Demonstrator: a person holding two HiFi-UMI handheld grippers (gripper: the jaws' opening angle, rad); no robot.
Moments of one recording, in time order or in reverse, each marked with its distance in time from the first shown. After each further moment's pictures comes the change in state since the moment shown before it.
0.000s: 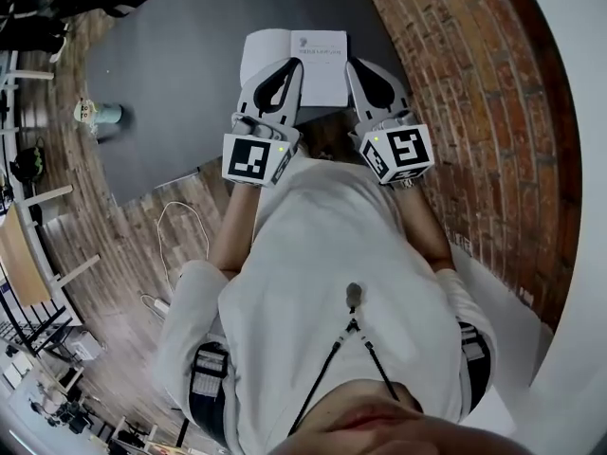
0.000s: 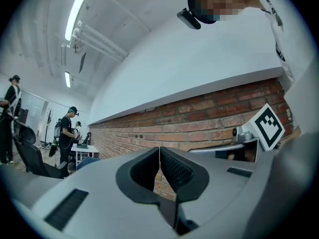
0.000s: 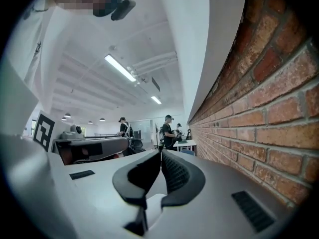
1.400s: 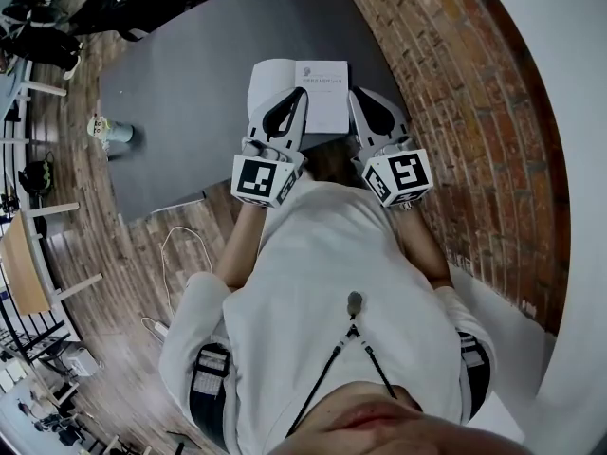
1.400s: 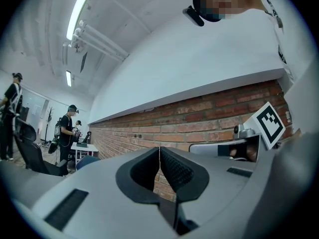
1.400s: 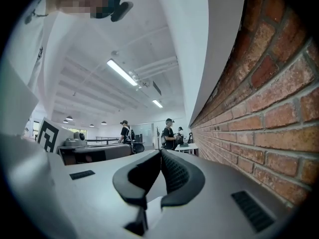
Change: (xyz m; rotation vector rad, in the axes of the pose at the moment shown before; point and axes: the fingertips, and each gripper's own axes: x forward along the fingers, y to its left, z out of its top) left arm -0.009 -0.018 0.002 -0.007 -0.005 0.001; right arm -0.024 0.004 0.011 0.004 -0.047 0.020
